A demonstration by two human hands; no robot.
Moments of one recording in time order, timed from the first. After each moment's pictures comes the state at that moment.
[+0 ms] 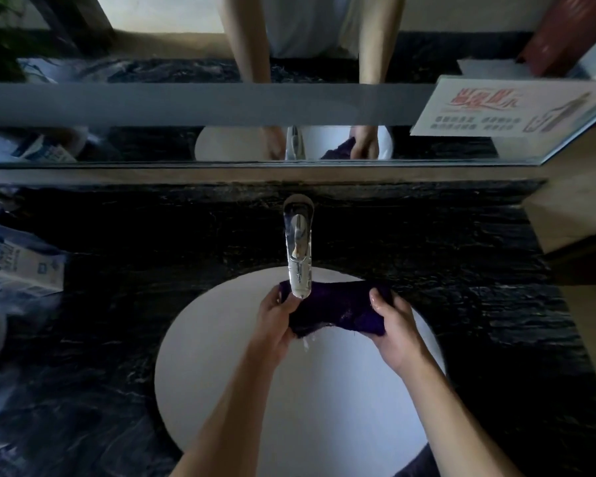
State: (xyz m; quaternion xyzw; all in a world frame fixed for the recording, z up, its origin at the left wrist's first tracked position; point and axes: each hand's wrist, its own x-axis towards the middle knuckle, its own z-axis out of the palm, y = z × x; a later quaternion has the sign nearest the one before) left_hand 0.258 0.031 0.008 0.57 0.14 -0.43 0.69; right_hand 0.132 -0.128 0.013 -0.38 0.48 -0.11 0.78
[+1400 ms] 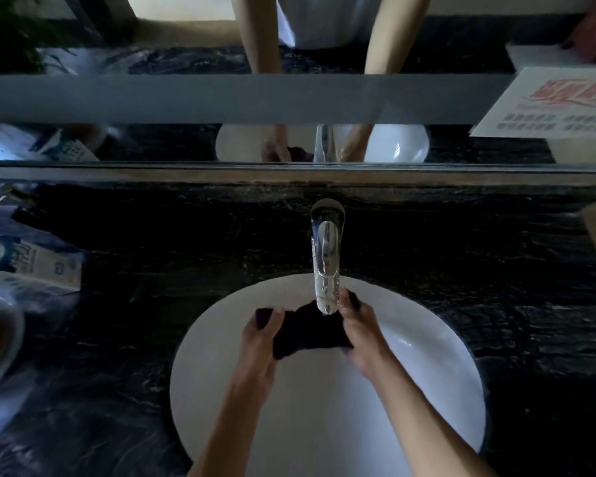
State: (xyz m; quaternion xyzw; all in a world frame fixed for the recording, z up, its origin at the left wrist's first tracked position) left_hand 0.265 0.075 0.005 0.61 0.18 -0.33 0.69; right_hand 0.209 -0.067 -0.013 -0.47 0.48 0.00 0.74
